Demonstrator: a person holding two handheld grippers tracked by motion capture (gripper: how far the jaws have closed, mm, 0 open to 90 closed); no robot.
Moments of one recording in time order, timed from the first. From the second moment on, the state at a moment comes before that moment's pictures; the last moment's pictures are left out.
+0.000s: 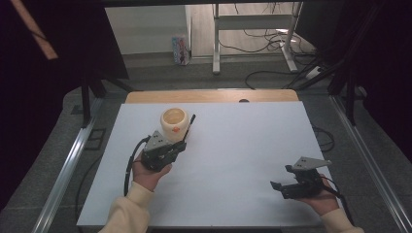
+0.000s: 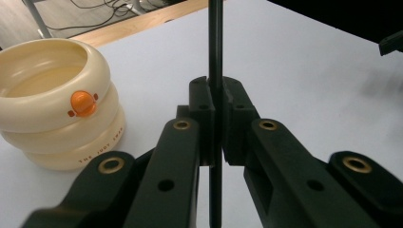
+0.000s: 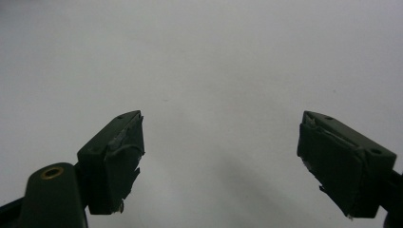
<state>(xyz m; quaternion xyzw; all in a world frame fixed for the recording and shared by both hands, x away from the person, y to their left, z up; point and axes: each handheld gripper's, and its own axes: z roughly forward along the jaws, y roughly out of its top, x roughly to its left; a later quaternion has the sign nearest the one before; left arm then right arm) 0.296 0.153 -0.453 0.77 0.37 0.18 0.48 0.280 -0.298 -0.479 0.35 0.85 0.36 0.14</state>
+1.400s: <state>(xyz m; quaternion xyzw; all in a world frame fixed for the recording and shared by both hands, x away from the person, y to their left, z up) 0.333 0.162 -0.438 0.73 0.41 0.18 0.53 0.281 -0.296 -0.481 0.35 0.86 0.35 0.14</state>
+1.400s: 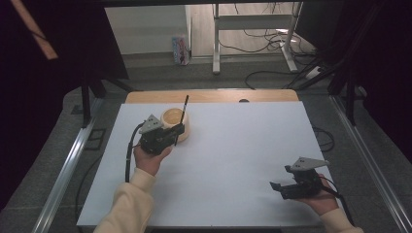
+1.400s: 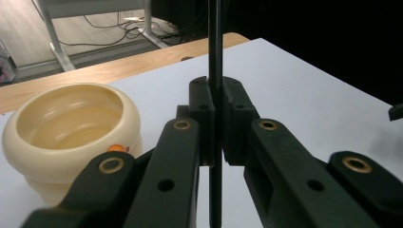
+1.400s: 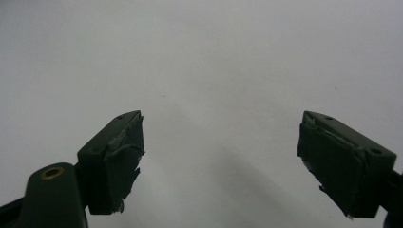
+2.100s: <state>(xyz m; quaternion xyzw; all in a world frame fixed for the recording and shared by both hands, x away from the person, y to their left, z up) 0.356 0.168 -0.432 0.71 0.42 0.18 0.54 0.281 -0.295 -0.482 0.35 0.86 0.35 0.14</state>
